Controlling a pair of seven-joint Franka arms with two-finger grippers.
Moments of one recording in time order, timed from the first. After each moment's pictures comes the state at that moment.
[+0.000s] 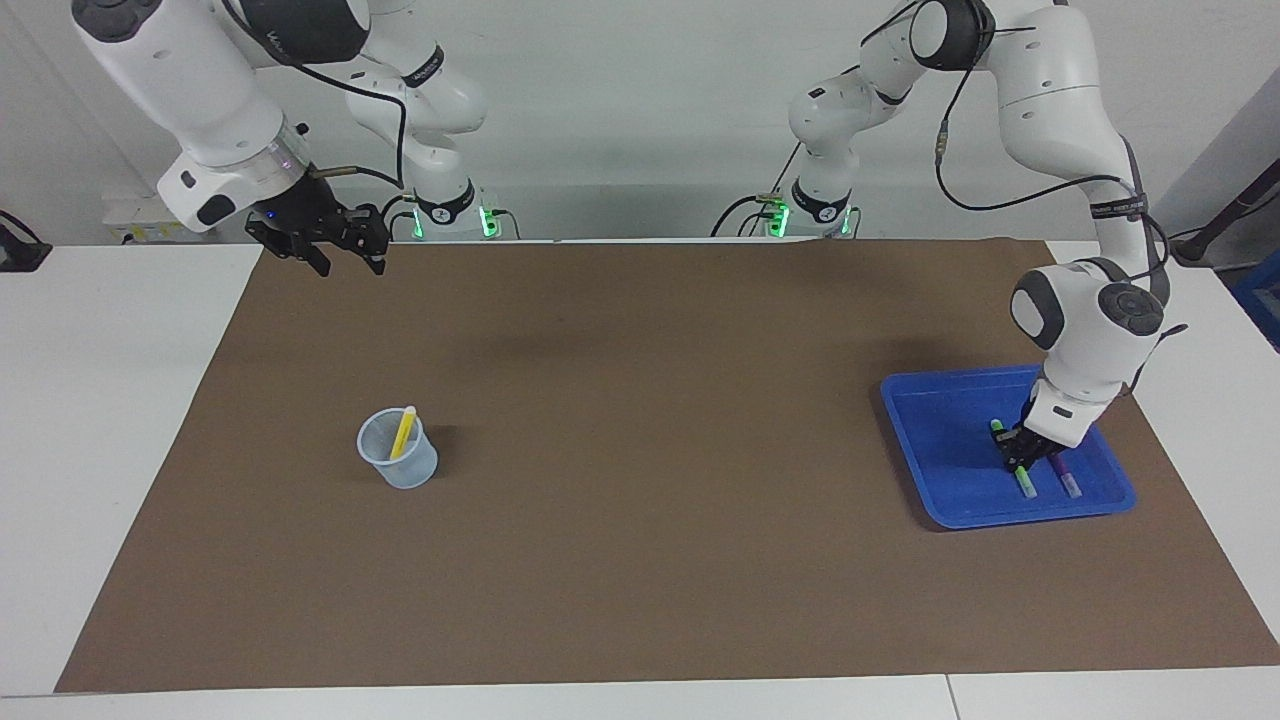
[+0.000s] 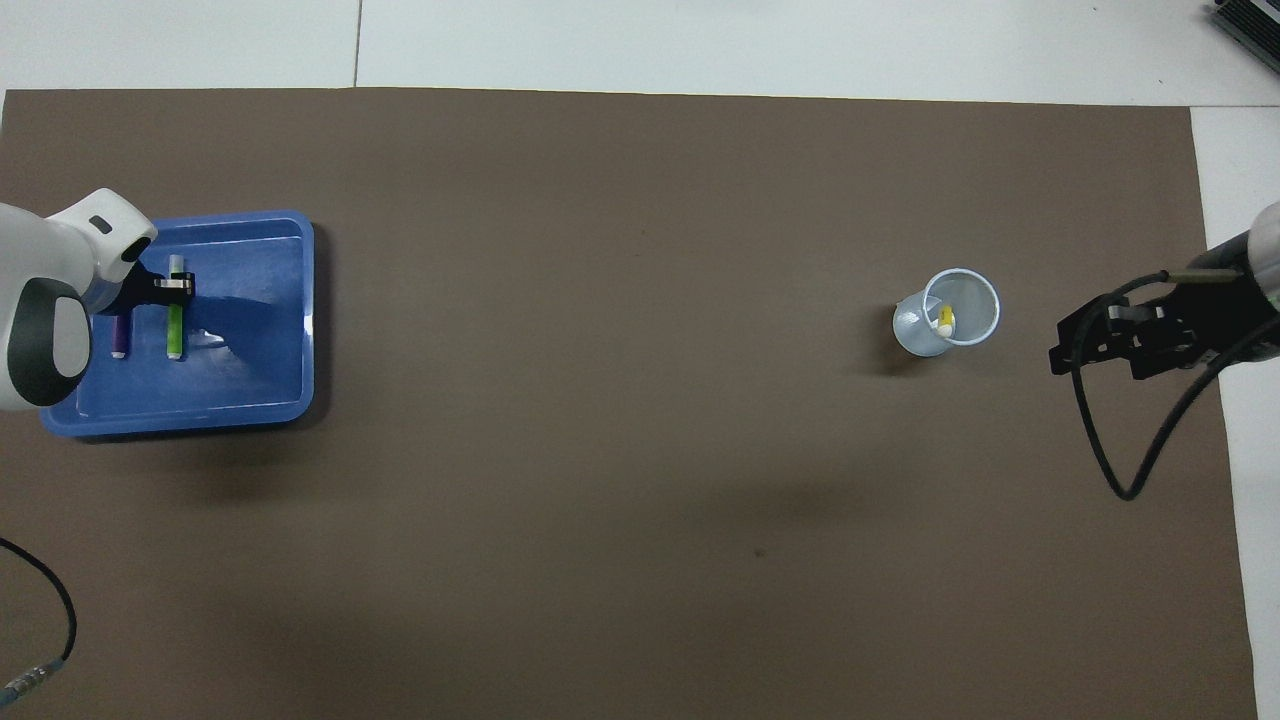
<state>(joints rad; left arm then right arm) 0.39 0.46 -0.24 -1.84 0.24 2.41 0.01 -0.07 0.04 0.11 -1.53 0.07 1.41 0.10</state>
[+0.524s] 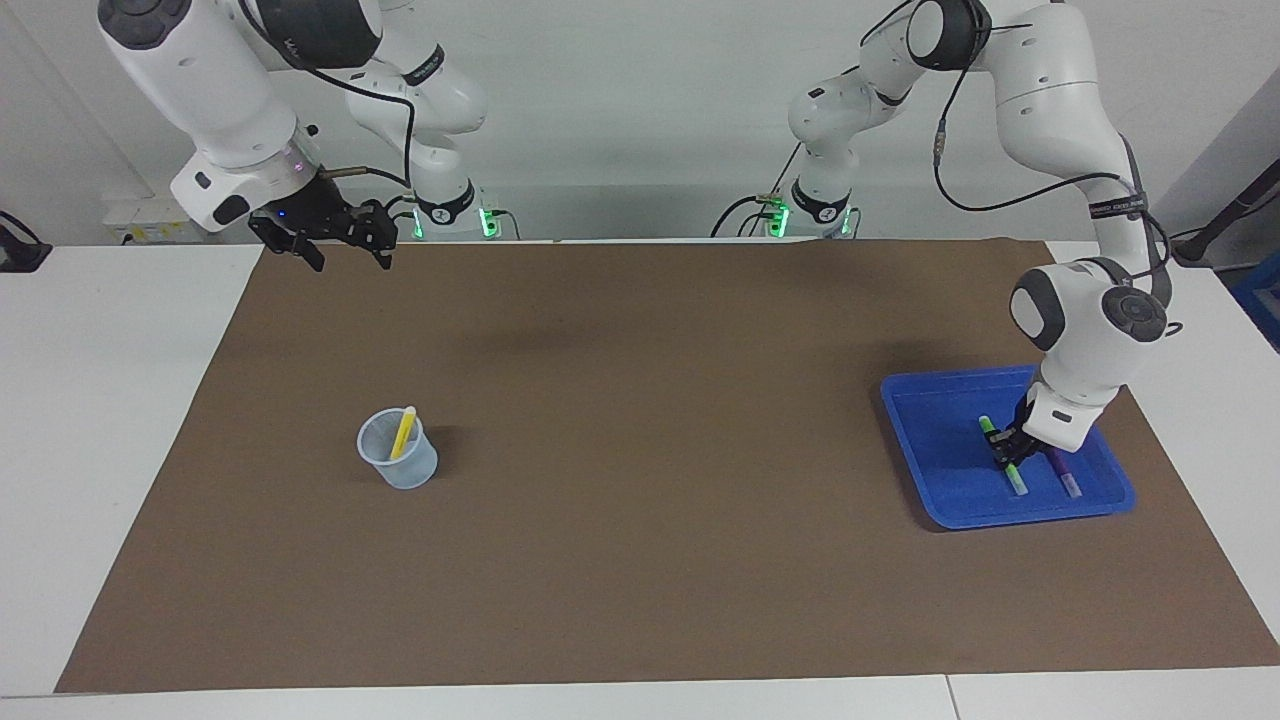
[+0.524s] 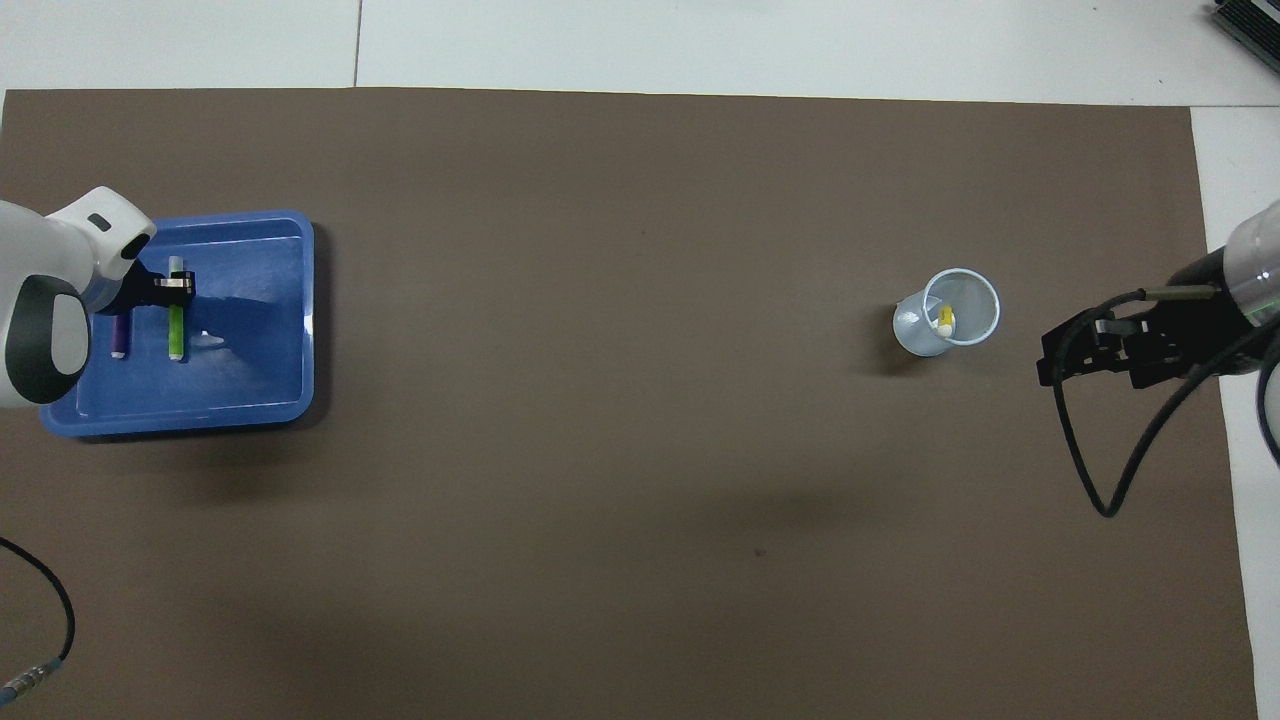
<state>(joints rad) 0.36 0.46 -0.26 -1.78 0.18 2.29 -0.07 -0.09 0.00 0.11 -1.61 0.06 1.43 0.06</state>
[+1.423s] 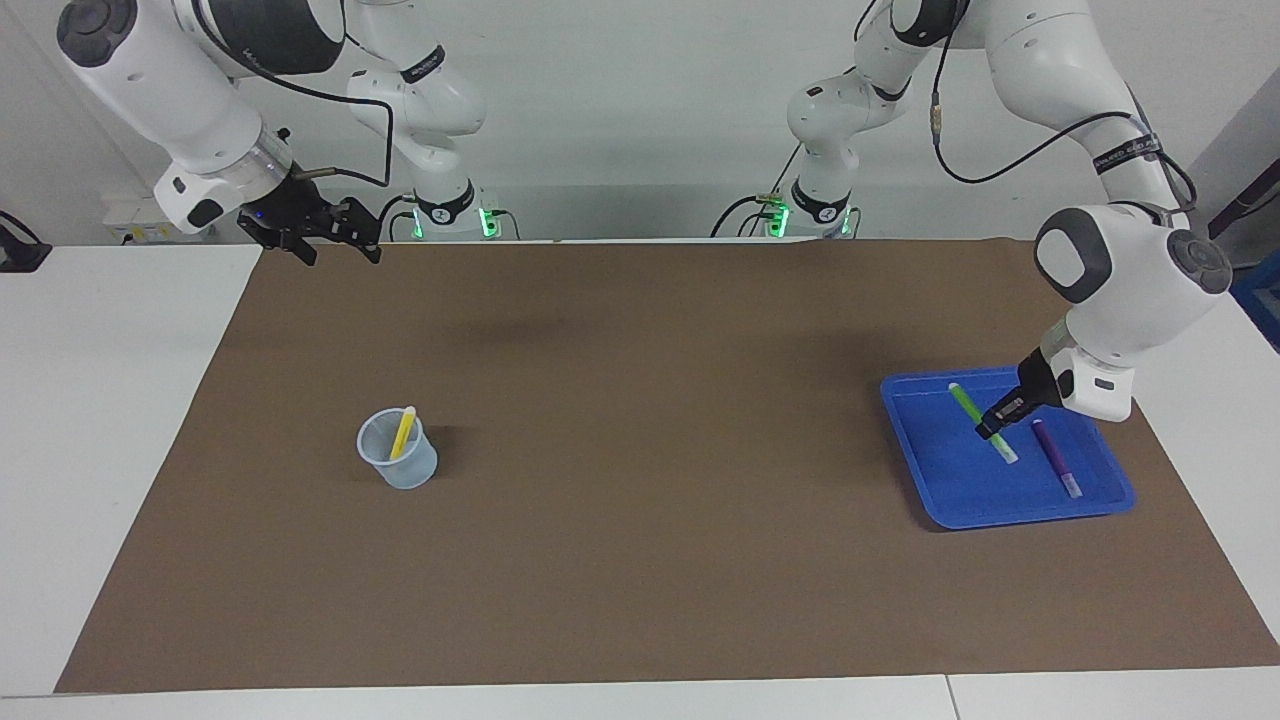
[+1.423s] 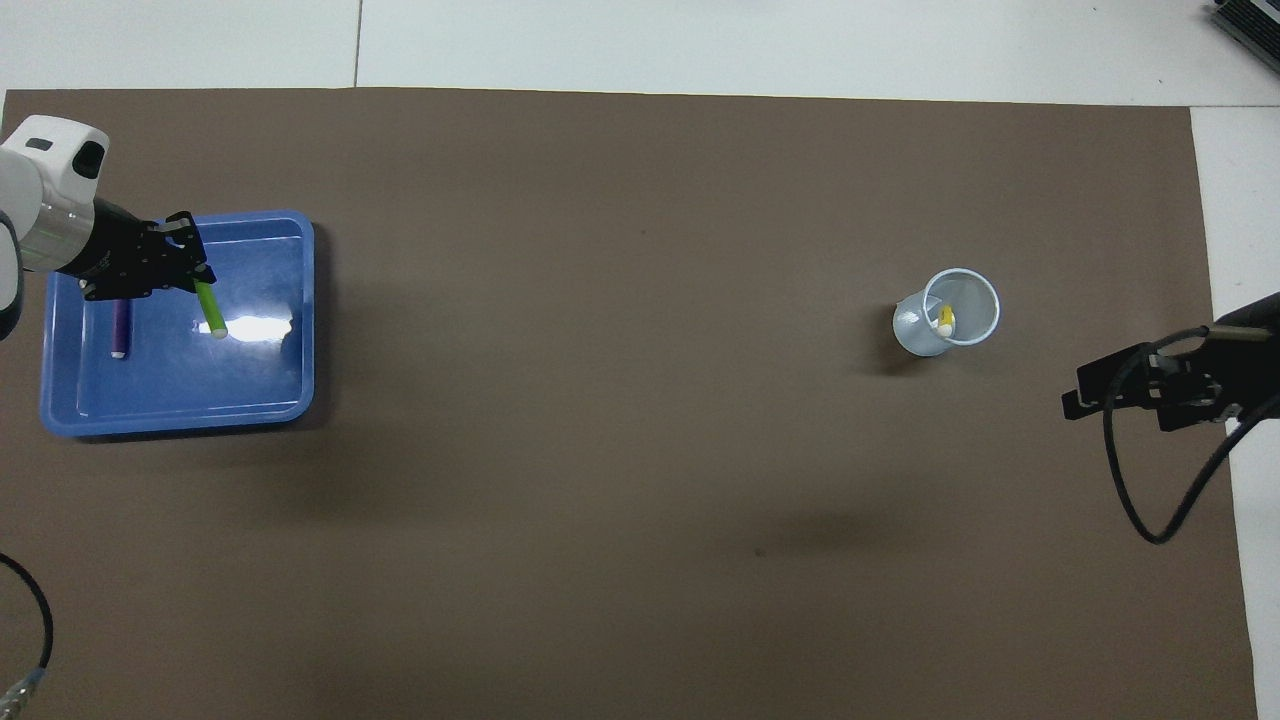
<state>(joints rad) 0.31 0.33 -0.27 -1.66 -0.06 1.97 -0.42 -0.16 -0.06 0.10 -1.71 0.18 1.44 0.05</state>
